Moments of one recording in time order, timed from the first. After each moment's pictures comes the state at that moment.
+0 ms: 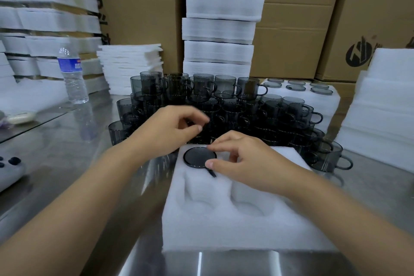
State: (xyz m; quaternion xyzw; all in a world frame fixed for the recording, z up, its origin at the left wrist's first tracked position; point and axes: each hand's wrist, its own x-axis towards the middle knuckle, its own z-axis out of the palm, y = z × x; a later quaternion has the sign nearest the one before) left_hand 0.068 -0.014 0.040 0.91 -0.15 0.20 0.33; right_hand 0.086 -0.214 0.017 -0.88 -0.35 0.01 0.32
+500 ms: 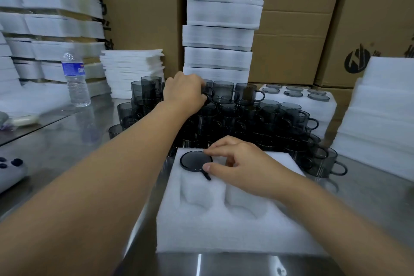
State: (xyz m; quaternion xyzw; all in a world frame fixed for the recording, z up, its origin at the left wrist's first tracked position) left_hand 0.146 -0.041 0.088 0.95 0.03 0.30 0.05; right_hand 0.089 -0.216 0.014 -0.87 -0.36 0.01 0.34
